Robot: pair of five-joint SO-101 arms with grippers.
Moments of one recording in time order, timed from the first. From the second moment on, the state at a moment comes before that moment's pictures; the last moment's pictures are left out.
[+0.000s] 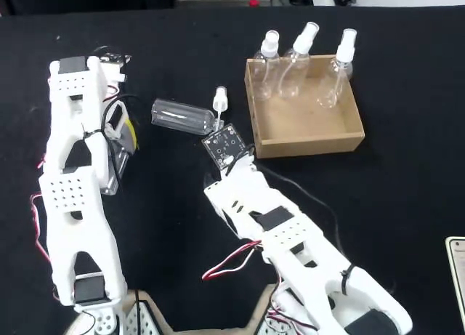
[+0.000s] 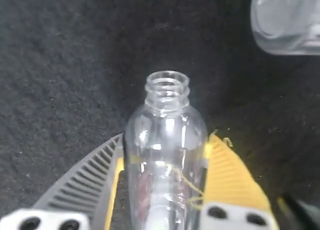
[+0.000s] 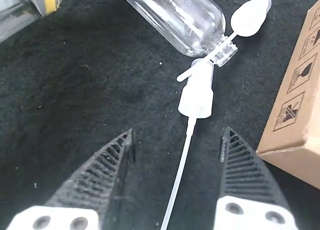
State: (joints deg) left arm -14.1 48.9 -48.0 99.9 -24.3; right arm -28.9 -35.2 76.4 11.6 6.6
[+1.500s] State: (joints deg) left arm 10.0 -26.5 40.3 72.6 -13.4; right arm -26.5 -82.2 92.1 23.5 3.2
